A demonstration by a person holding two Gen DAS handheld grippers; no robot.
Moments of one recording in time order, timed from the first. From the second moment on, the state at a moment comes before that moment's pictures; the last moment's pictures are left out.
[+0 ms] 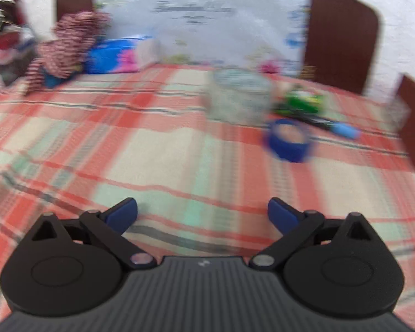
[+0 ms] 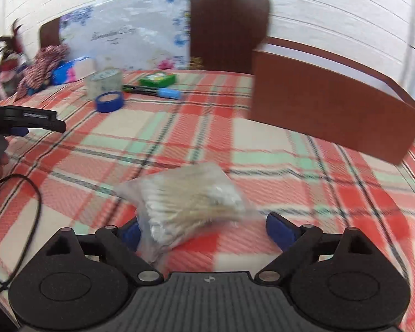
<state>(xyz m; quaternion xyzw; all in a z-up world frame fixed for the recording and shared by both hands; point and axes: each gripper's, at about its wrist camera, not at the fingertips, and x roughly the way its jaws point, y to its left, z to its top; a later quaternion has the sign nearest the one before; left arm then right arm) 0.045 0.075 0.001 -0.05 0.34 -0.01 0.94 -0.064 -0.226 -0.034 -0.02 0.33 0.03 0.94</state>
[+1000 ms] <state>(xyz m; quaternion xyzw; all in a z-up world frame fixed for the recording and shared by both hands) 0.052 -0.224 0.123 0.11 0.26 -0.41 0.87 -0.004 -0.297 0.031 -0.01 0.13 -0.05 0.99</state>
